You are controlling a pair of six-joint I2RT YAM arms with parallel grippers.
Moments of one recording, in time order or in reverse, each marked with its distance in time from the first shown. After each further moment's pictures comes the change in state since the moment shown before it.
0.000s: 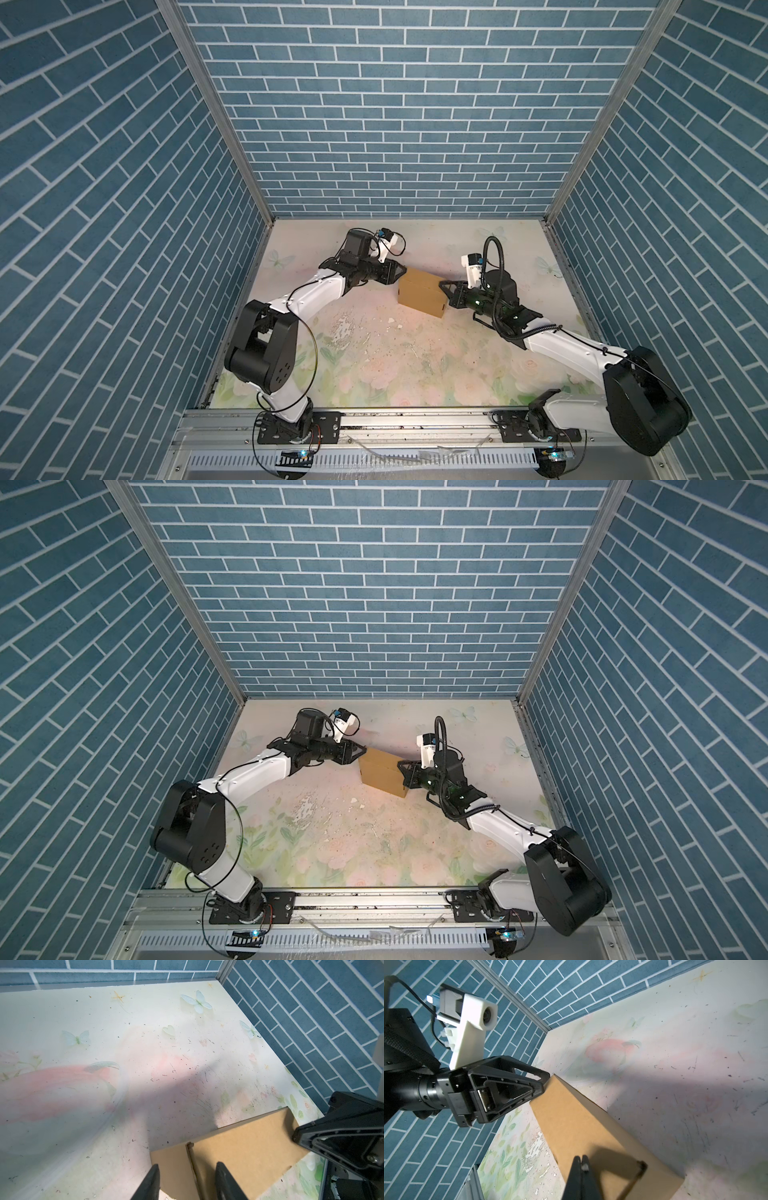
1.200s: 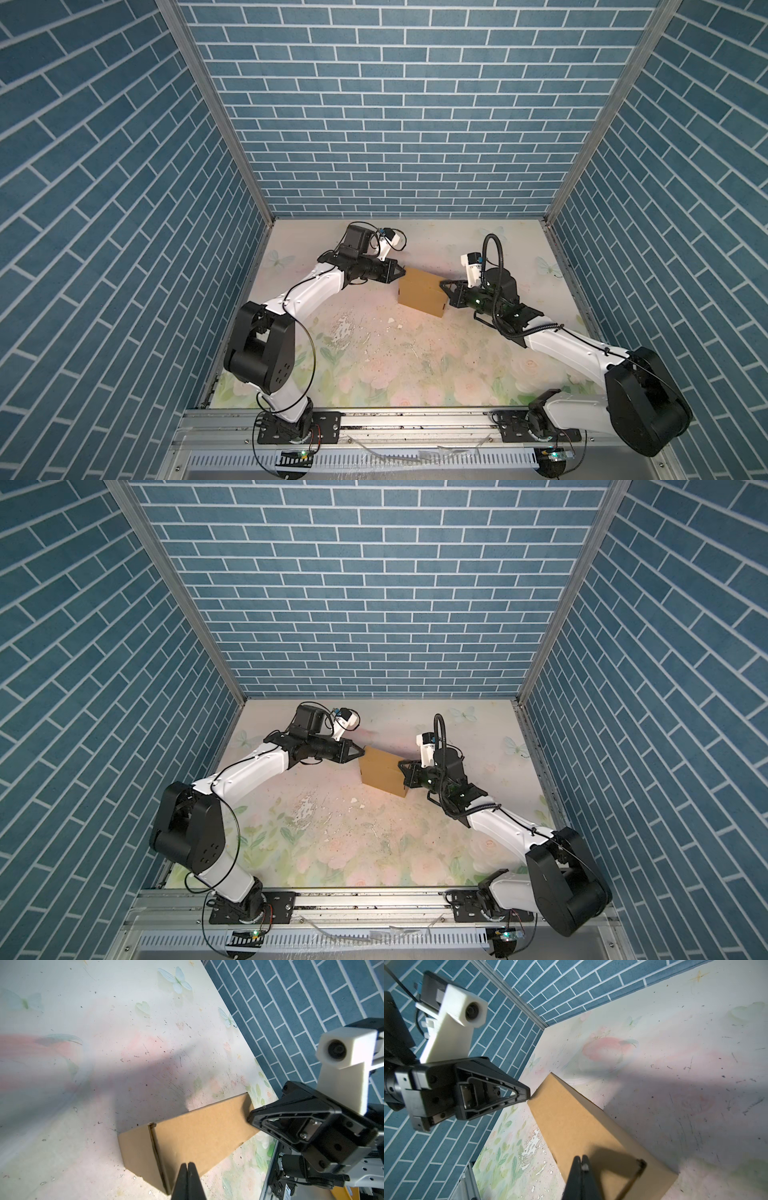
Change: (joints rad) left arm 0.011 -0.003 0.103 -0.175 0.123 -0.057; right arm -0.010 -0.009 0.031 -0.076 0.000 -0.031
